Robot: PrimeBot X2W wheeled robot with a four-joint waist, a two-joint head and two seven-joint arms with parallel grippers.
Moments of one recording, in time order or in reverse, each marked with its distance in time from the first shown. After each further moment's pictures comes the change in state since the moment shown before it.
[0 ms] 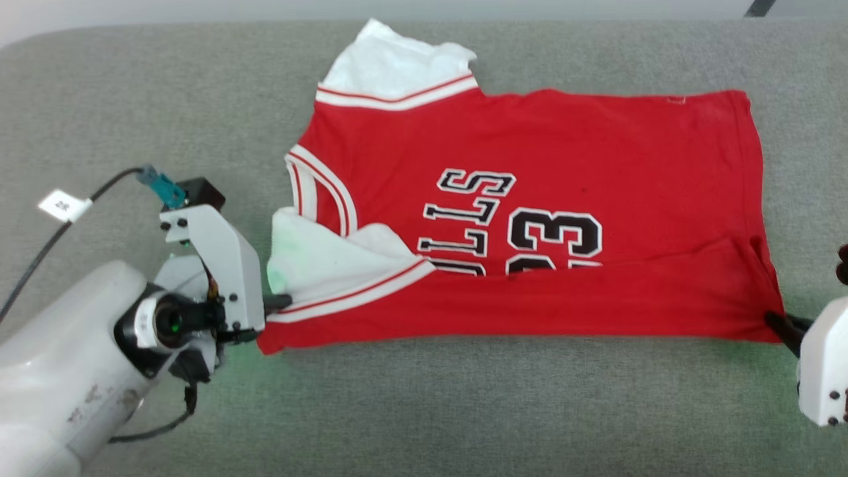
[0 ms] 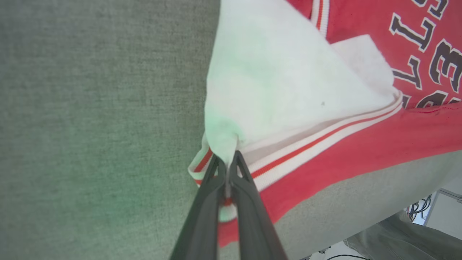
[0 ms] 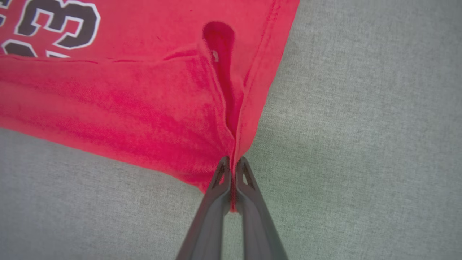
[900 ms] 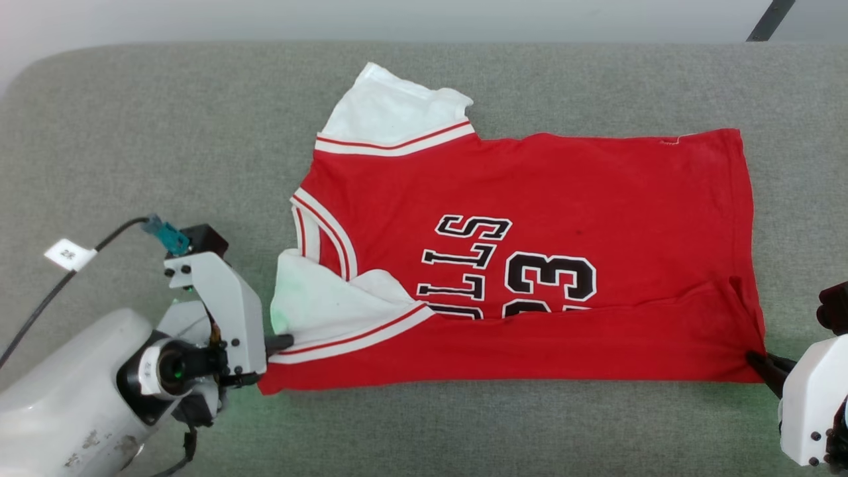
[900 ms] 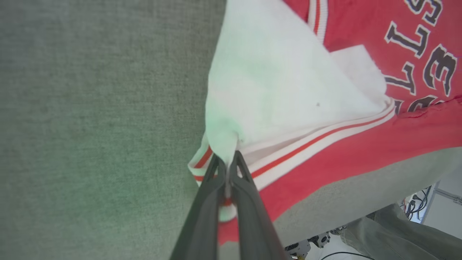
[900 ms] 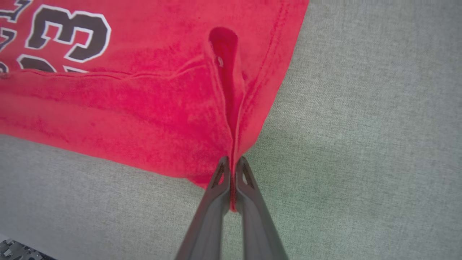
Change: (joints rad) left arm 0.123 0.043 0.002 -0.104 -0.017 0.027 -0.056; right arm 0.120 0.046 -0.012 -0.044 -0.001 0.000 -0.021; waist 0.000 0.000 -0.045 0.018
